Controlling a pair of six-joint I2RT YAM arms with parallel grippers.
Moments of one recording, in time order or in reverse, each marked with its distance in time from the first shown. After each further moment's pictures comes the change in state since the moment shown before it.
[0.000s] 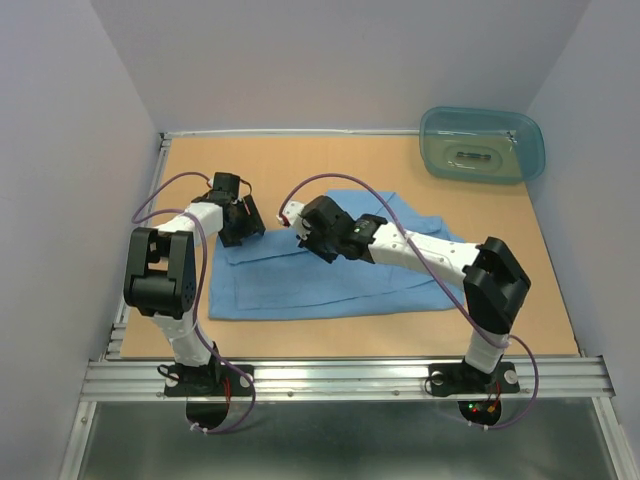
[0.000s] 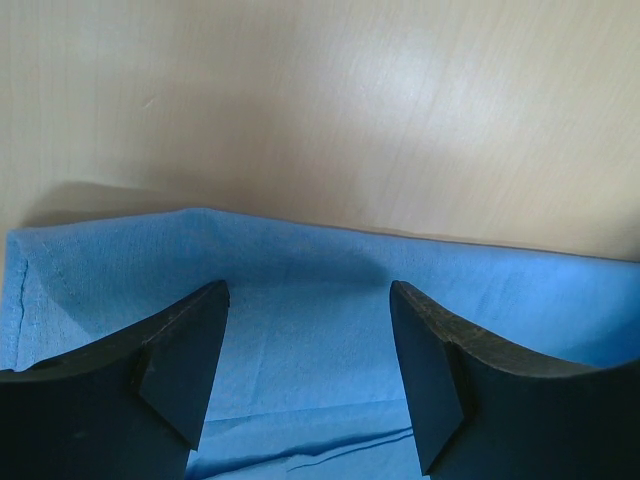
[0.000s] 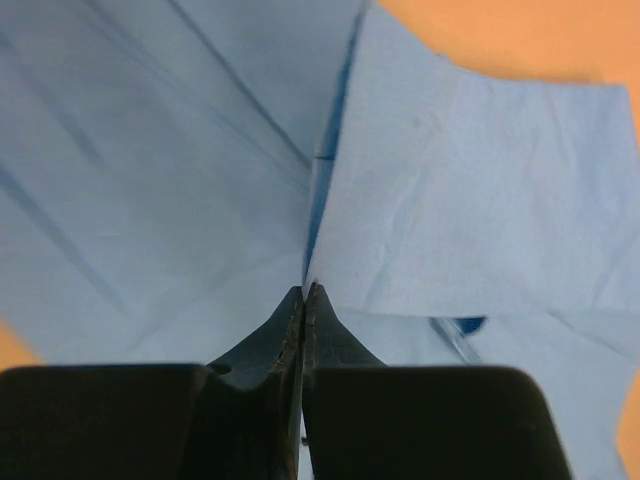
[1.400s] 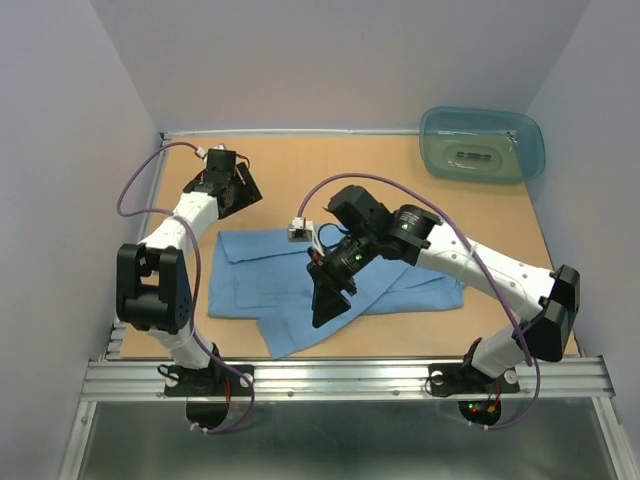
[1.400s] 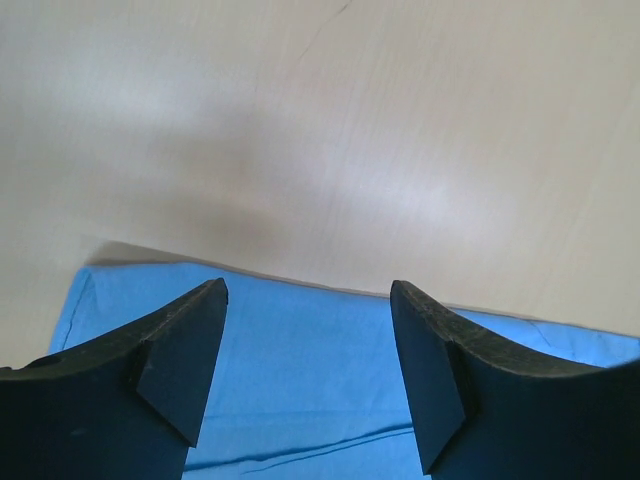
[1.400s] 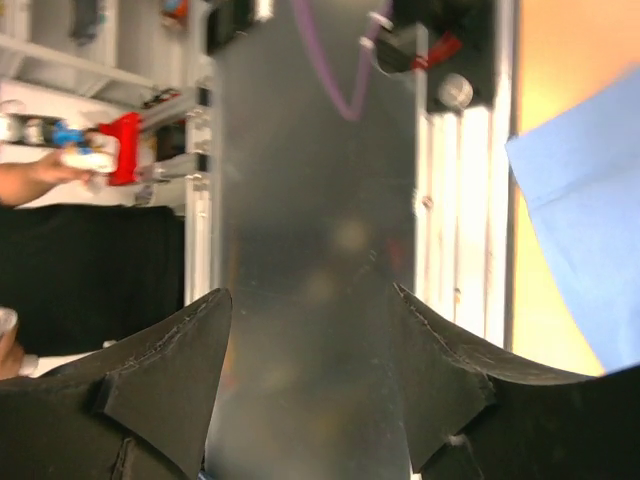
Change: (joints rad) left arm -0.022 -0.078 0.155 -0.015 -0.113 -0.045; right arm 0.038 -0.288 0.147 -0.387 -1.203 0.379
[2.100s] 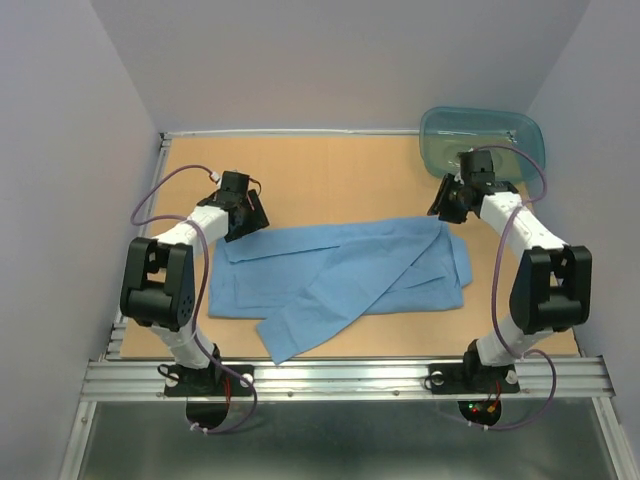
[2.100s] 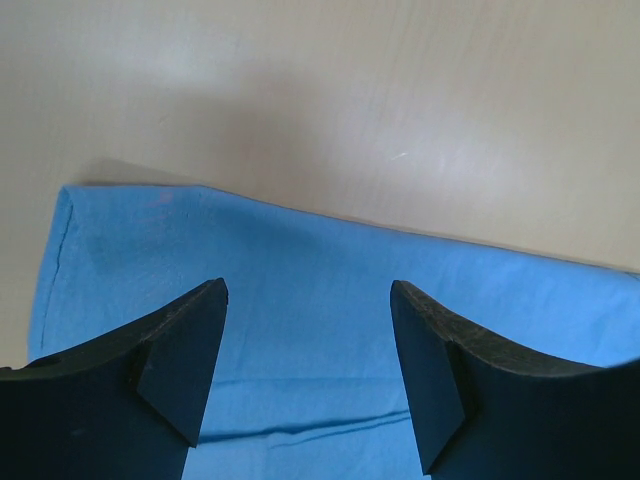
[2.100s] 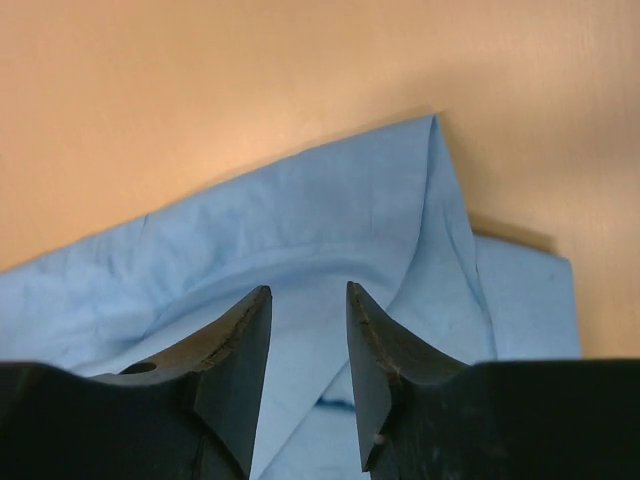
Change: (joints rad) left arm -0.054 -0.044 -0.176 0.040 -0.040 0.014; right arm -0.905 0.040 -0.301 0.249 0.873 0.330
